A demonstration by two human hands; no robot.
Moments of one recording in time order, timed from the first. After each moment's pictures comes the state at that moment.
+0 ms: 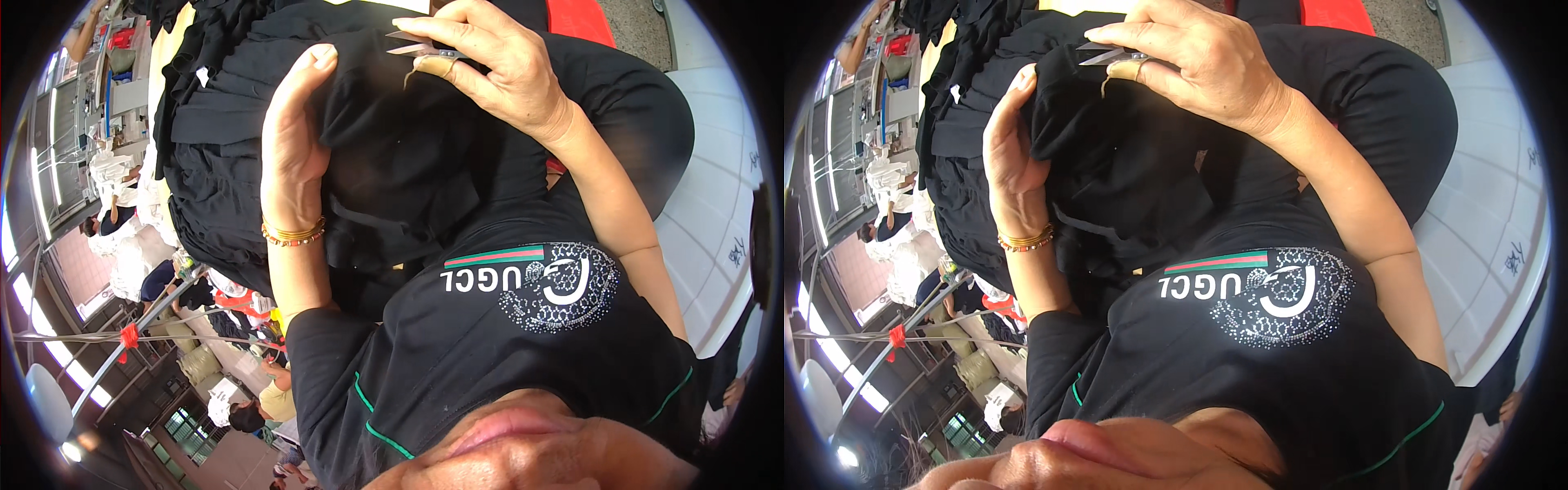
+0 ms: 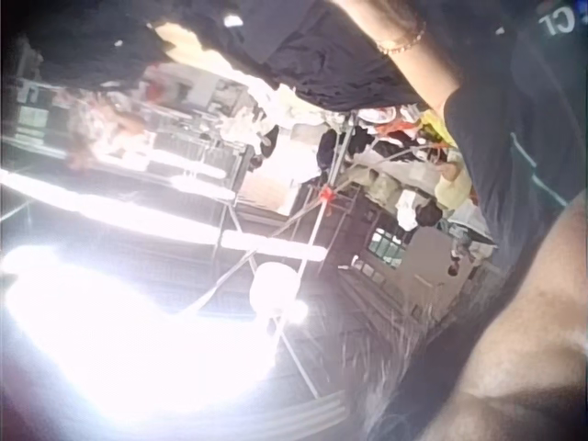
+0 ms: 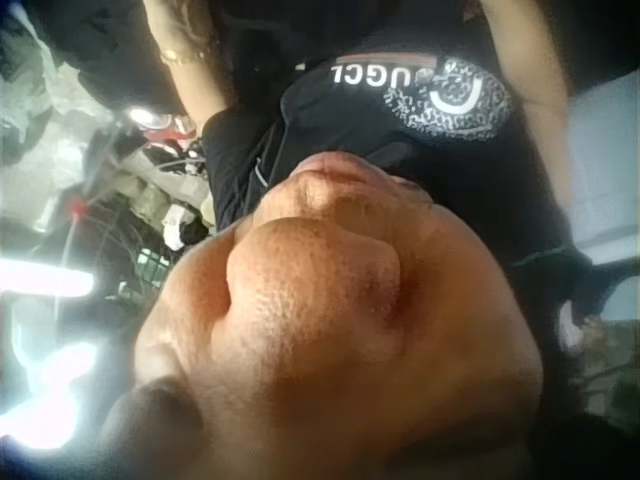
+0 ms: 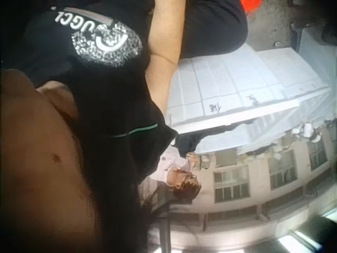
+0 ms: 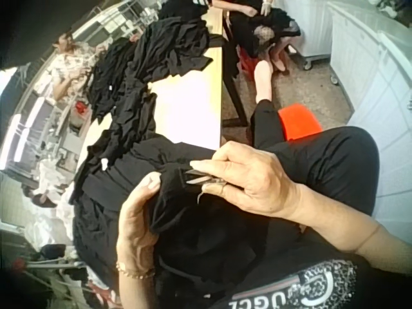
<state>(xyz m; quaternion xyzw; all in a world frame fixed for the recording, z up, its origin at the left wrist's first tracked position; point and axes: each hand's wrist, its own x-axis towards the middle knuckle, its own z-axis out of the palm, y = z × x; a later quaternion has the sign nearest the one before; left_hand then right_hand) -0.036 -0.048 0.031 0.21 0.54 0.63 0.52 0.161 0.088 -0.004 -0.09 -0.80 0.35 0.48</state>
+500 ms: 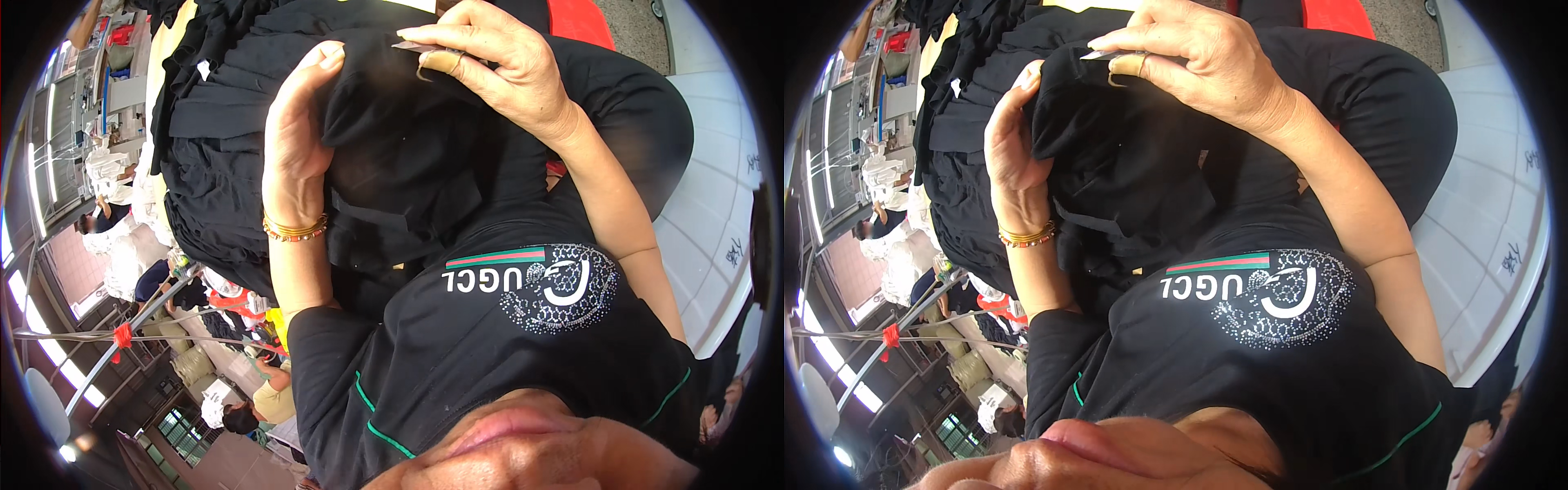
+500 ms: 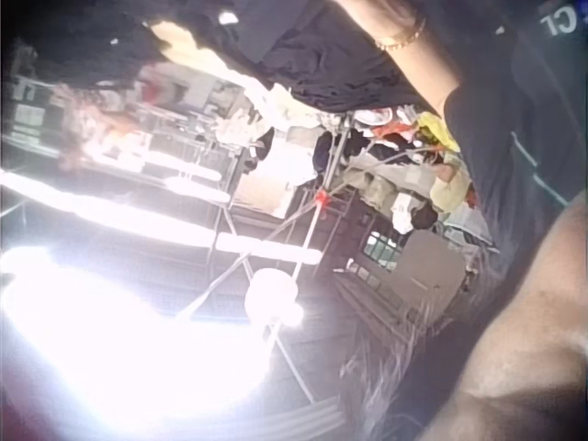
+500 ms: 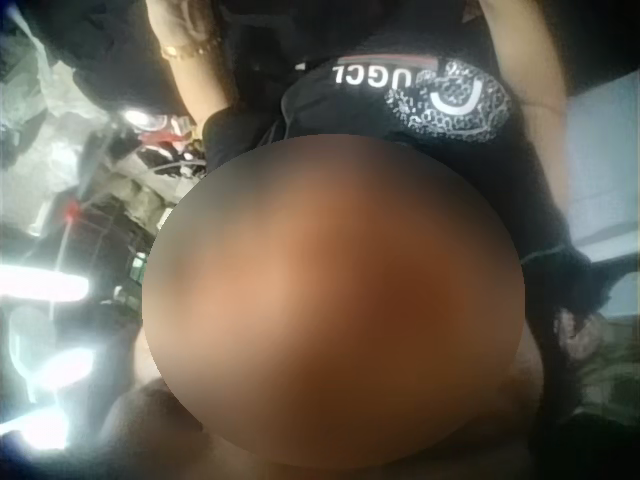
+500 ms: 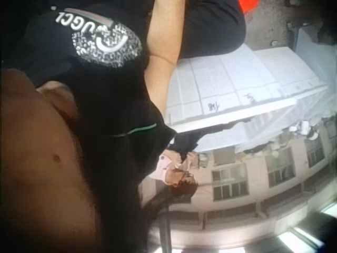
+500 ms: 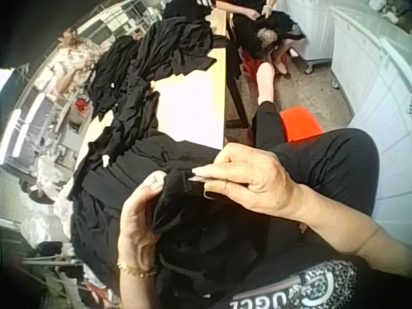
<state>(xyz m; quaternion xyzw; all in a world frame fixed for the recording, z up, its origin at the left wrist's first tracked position) -0.040 -0.053 0.029 0.24 0.47 0.63 0.57 0.158 0.085 -0.006 -0.06 -0.77 0.46 0.45</state>
